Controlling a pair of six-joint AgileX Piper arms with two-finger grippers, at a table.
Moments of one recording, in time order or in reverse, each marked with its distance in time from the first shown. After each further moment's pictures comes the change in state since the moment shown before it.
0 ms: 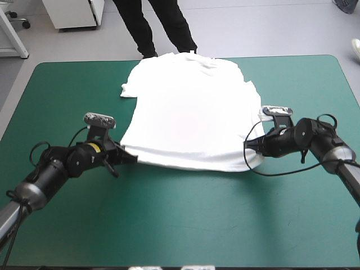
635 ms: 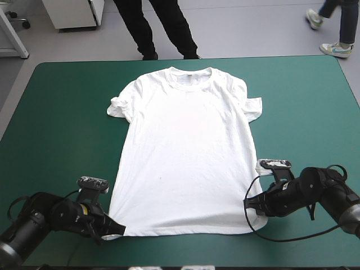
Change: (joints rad) left arm -0.091 -0.324 0.293 -0.006 0.479 -0.167; right arm 0.130 -0.324 0.349 0.006 0.211 0.119
